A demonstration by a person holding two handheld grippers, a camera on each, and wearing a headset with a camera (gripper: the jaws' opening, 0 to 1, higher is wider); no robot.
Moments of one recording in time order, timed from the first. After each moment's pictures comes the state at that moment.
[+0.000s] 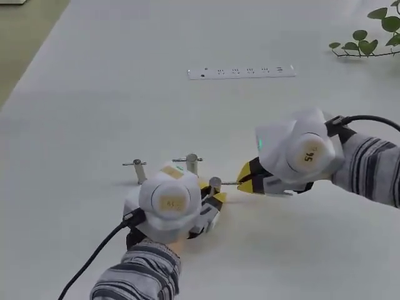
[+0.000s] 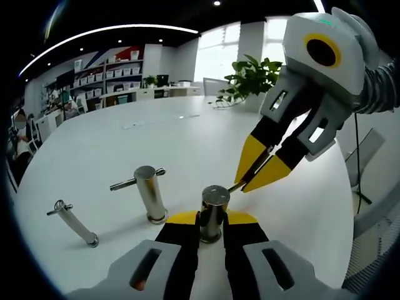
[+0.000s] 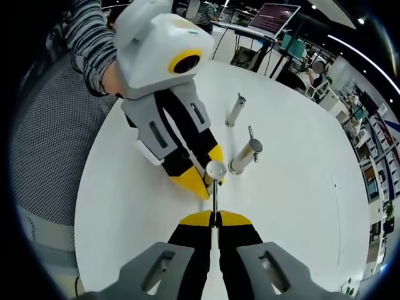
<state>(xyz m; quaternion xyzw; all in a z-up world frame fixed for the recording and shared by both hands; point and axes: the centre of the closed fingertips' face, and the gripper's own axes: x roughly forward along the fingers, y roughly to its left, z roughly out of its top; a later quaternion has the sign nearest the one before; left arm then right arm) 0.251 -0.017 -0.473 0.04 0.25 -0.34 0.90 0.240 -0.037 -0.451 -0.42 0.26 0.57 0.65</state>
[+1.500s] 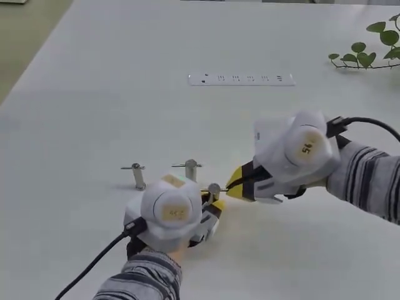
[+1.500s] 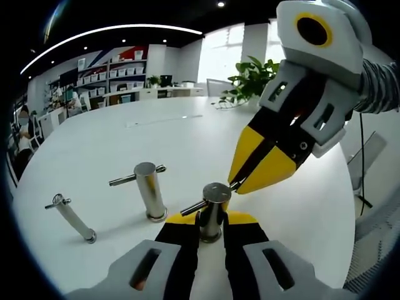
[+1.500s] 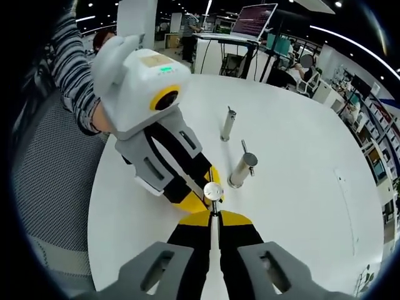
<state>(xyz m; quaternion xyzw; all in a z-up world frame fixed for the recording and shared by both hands) 0.253 -0.018 -0.476 0.03 0.25 -0.33 0.91 0.240 -0.023 -0.443 -0.35 0.28 0.57 0.69</state>
